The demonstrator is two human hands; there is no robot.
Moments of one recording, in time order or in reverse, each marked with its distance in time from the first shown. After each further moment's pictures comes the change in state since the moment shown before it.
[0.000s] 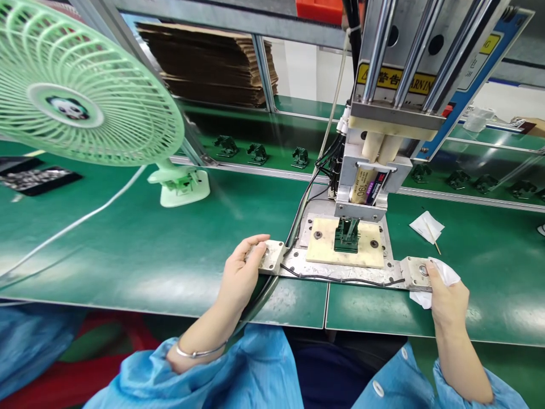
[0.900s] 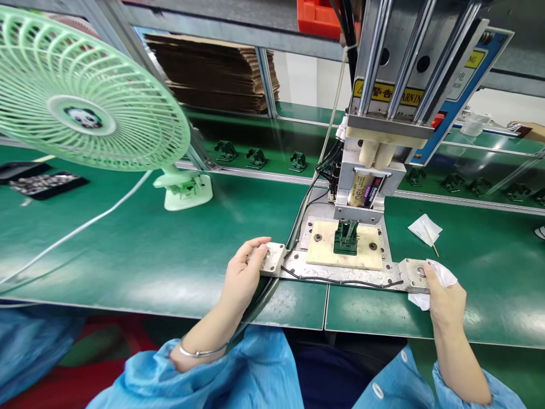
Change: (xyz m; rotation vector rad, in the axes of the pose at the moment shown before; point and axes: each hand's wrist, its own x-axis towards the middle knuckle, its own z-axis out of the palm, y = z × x) left_hand 0.000 0.002 0.001 0.017 -0.007 0.004; right_hand -0.002 -0.004 0.001 0.030 -0.009 0.055
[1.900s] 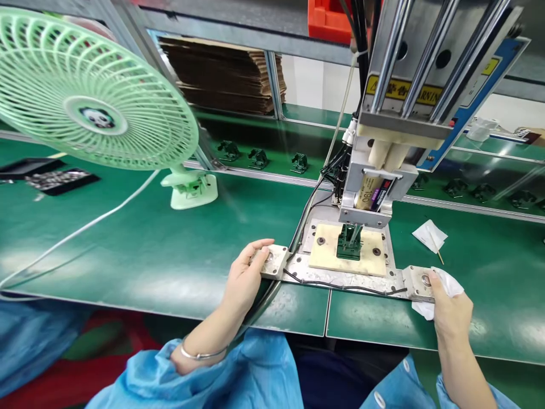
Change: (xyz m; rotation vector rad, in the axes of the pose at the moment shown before) left_hand 0.001 -0.002 0.000 -0.080 -0.004 -0.041; right_hand -0.006 -0.007 0.002 0.022 0.020 -0.016
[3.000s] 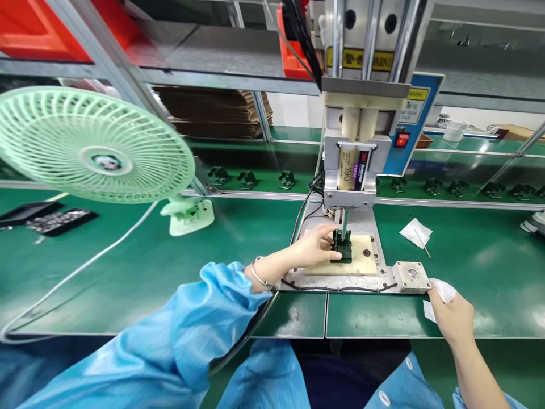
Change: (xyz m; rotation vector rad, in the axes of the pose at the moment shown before) left_hand 0.042 0.065 0.106 0.385 -0.898 0.263; right_hand 0.016 0.029 -0.042 -0.355 -0.091 -0.109
